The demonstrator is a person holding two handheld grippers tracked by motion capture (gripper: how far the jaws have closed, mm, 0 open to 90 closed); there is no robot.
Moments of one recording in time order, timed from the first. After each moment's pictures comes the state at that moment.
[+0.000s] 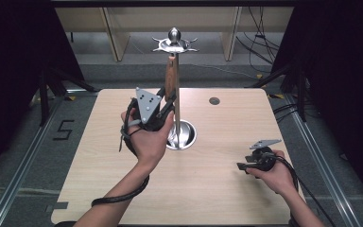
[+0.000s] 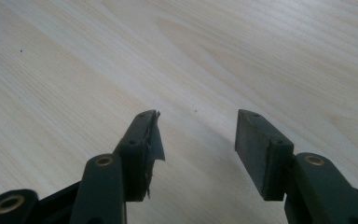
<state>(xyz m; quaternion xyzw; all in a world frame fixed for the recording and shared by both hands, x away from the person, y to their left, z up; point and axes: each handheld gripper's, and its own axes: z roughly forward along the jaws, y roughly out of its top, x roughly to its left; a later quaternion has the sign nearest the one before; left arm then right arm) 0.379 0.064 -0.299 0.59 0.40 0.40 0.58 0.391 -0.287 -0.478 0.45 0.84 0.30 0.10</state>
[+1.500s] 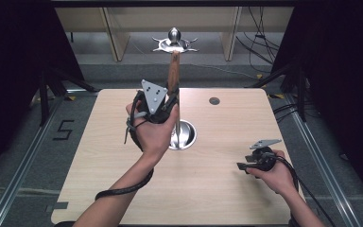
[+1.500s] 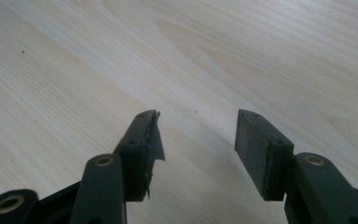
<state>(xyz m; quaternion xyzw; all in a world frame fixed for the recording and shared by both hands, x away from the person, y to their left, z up) 0.395 0.053 -0.292 0.60 0.40 0.41 0.56 0.391 -0.287 -0.478 0.45 0.84 0.30 0.11</state>
